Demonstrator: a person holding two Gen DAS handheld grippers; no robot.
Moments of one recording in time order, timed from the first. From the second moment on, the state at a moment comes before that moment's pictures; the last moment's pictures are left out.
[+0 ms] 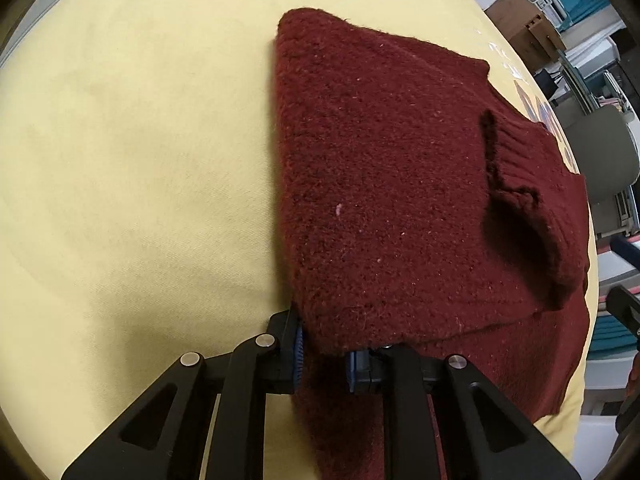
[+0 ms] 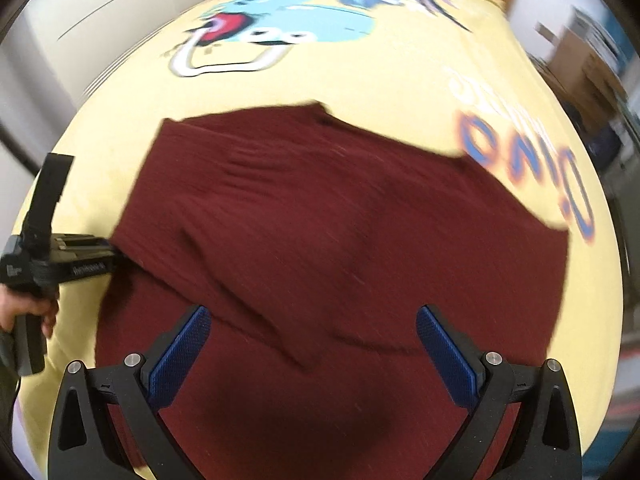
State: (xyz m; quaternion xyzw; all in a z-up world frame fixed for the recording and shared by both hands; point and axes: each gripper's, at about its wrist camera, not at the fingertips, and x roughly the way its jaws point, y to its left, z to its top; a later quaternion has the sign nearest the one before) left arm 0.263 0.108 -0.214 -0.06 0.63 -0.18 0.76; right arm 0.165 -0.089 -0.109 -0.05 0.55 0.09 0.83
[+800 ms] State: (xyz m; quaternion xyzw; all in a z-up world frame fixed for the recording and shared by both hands) left arm 0.260 0.151 -0.208 -0.05 0.64 -0.17 0.75; right arm 0.208 -0.164 -0.121 0.07 0.56 0.09 0.82
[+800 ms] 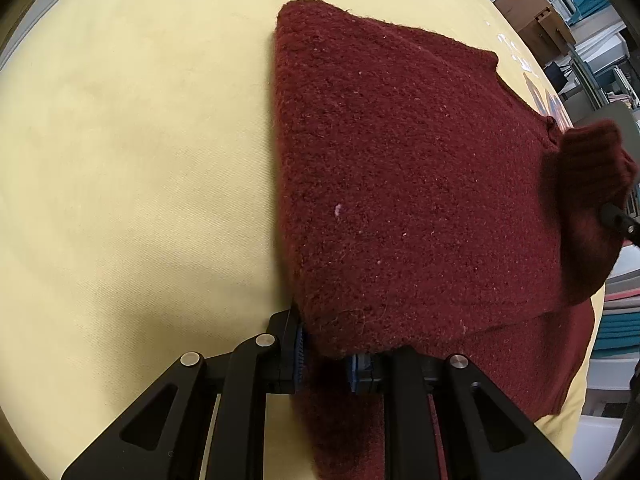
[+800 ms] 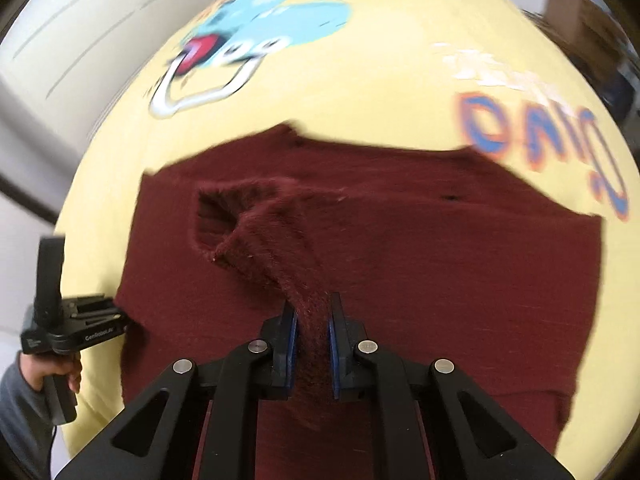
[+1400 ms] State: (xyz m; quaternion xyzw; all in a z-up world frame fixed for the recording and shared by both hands) left arm 0.265 0.124 -0.208 -0.02 0.65 -0.15 0.75; right arm 0.148 -0.279 -0.175 0.16 0.61 0.02 0.78
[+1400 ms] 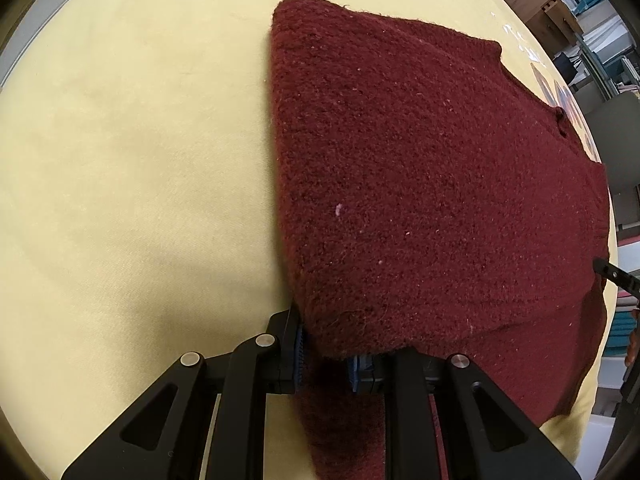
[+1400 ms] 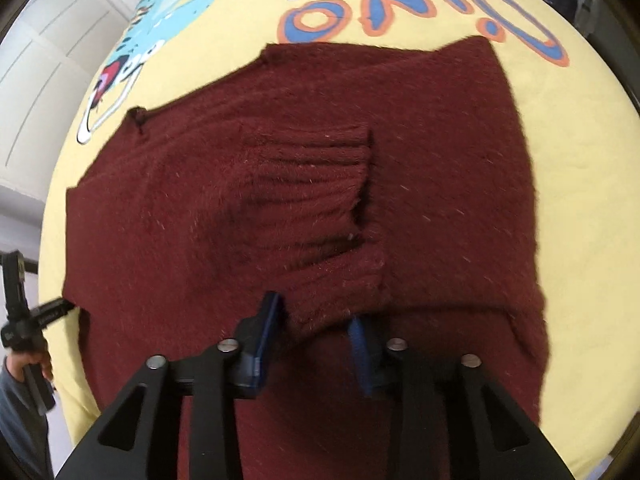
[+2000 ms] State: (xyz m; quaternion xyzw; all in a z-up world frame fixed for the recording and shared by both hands) left arm 0.253 0.112 -0.212 -0.01 0.64 -0.14 0.75; right arm 0.195 -0.273 -0.188 0.14 0.62 0.00 0.77
